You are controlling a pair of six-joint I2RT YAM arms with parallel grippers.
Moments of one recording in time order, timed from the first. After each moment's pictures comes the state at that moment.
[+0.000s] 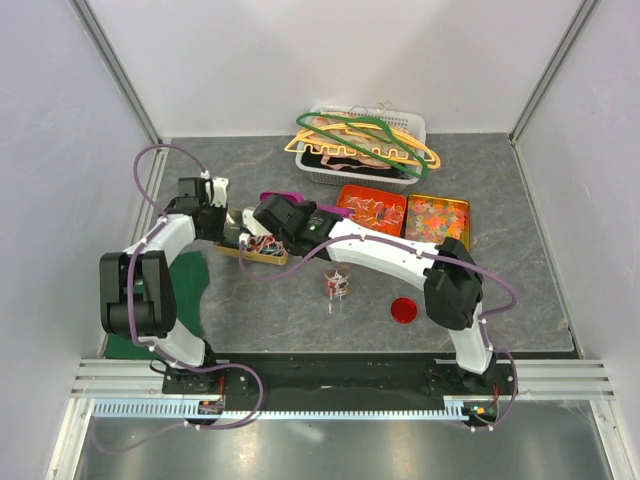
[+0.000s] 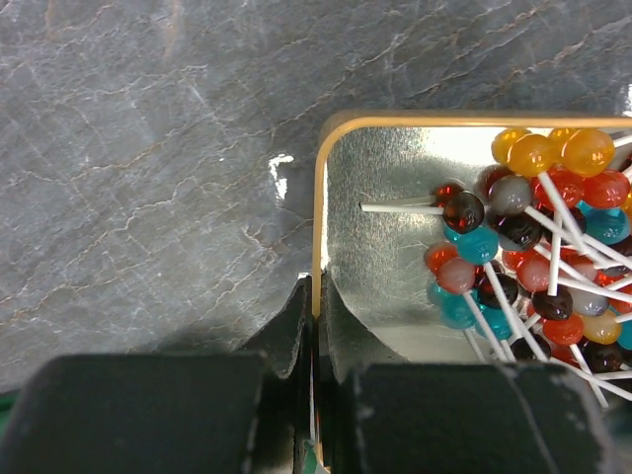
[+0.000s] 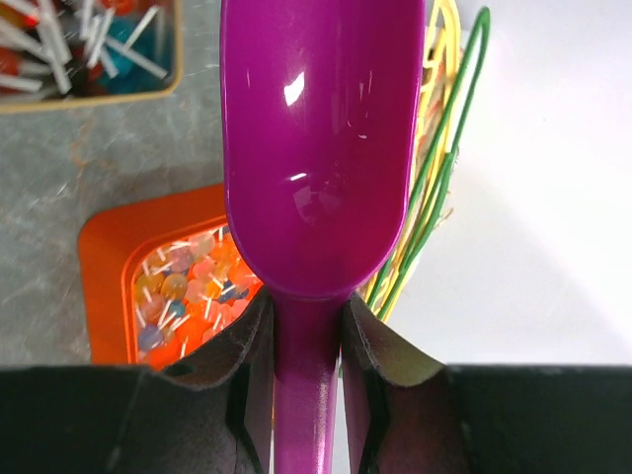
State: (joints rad) left arm 0.04 1.60 0.98 -0.34 0.09 0.20; right arm 1.05 2.01 1.78 -0.59 0.67 -0.85
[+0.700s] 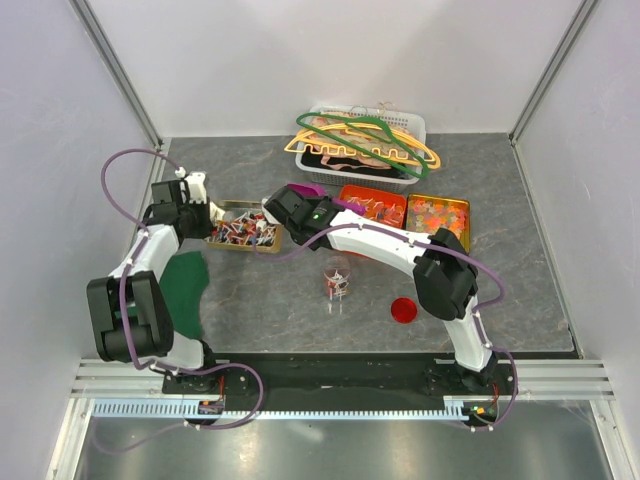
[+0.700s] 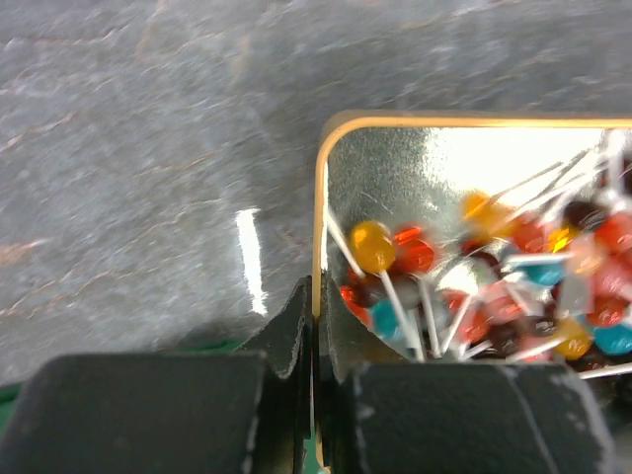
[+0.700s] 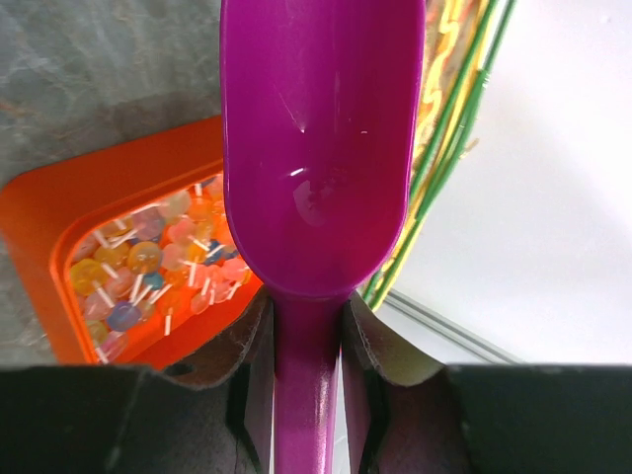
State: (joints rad) left arm 0.16 1.47 0.92 -0.28 0.24 0.17; right arm 0.96 2.08 1.78 -0.59 0.79 -0.82
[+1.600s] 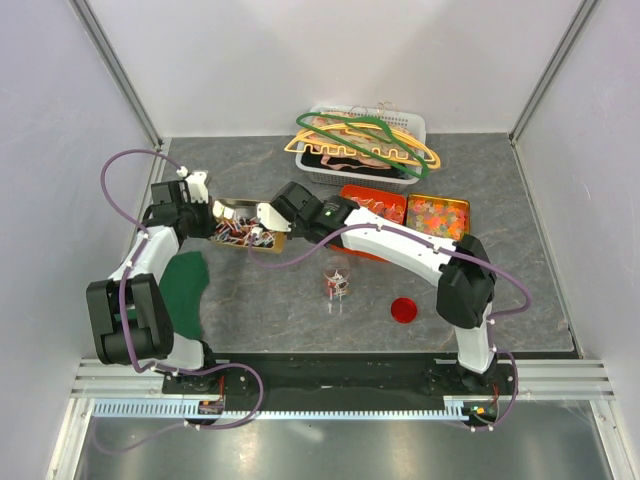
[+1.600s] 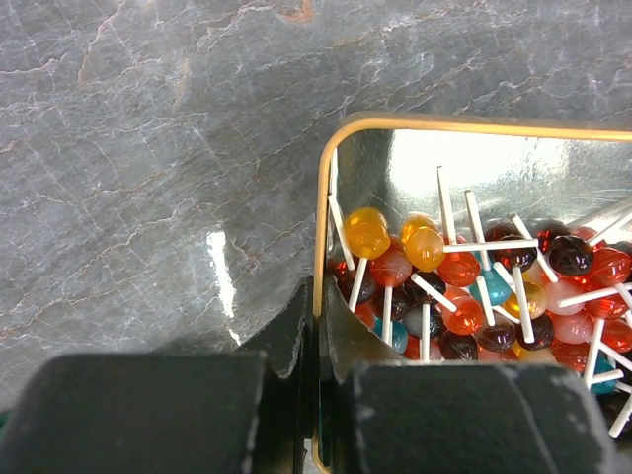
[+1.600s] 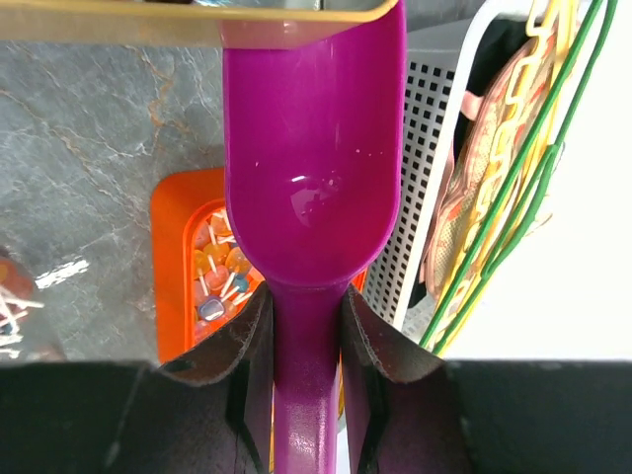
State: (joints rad) left arm 0.16 1.45 0.91 -0.27 0.34 0.16; right arm 0.98 1.97 1.78 -0.74 0.47 -0.74
